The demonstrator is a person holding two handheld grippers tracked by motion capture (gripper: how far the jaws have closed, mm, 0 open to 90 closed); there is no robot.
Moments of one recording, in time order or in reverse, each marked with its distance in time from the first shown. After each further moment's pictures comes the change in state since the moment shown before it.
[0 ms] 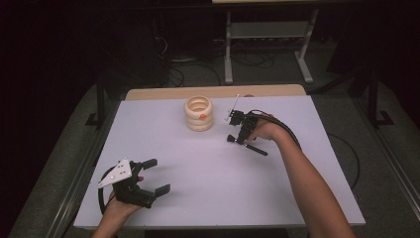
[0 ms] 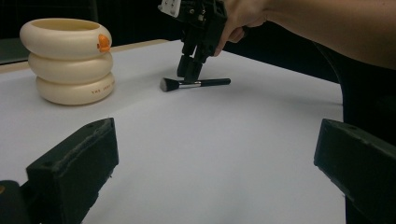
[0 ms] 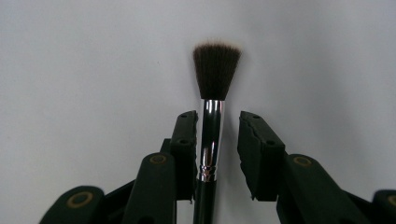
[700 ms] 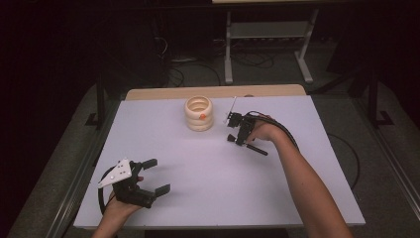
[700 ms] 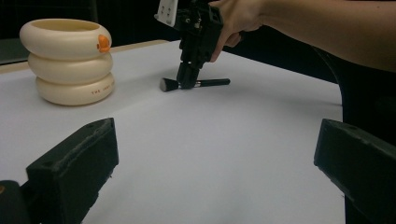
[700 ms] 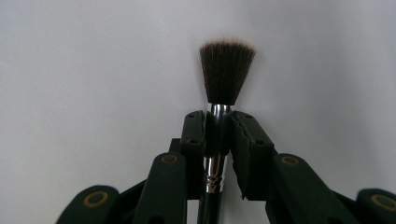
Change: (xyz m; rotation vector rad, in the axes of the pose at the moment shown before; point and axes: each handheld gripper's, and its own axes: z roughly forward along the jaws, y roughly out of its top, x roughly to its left) left arm 0.000 0.000 0.000 -0.003 -0.001 -0.004; right arm 0.000 0.004 0.010 0.036 0.005 -0.016
